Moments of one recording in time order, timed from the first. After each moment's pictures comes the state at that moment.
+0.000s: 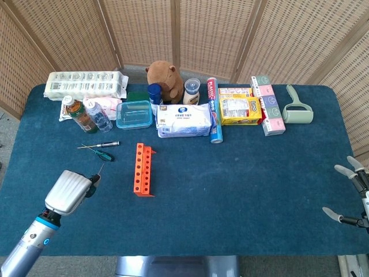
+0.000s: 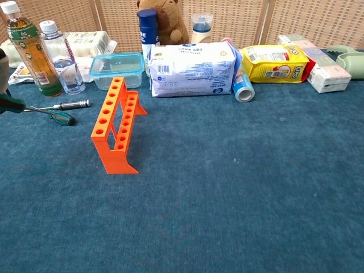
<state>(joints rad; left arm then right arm) -0.42 -1.04 0.05 -2.04 1.49 1.29 0.59 0.06 -0.89 0.05 -1.65 -1.59 1.54 0.54</state>
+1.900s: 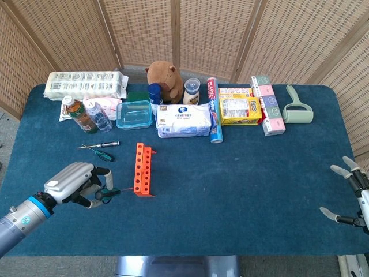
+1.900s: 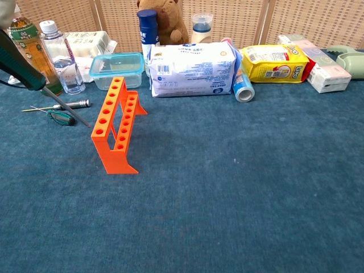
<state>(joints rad) -0.67 -0.49 -0.13 -2.28 1.37 0.73 -0.49 0.07 -0.89 0.04 -1.65 -1.59 1.52 0.51</state>
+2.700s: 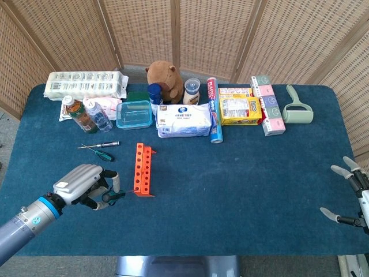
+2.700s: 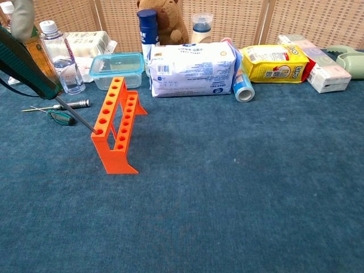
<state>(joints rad) -0.69 -0.53 -0.17 -2.31 1.26 0.69 -0.34 0.07 -0.89 0.04 -1.65 -1.59 1.52 0.52</state>
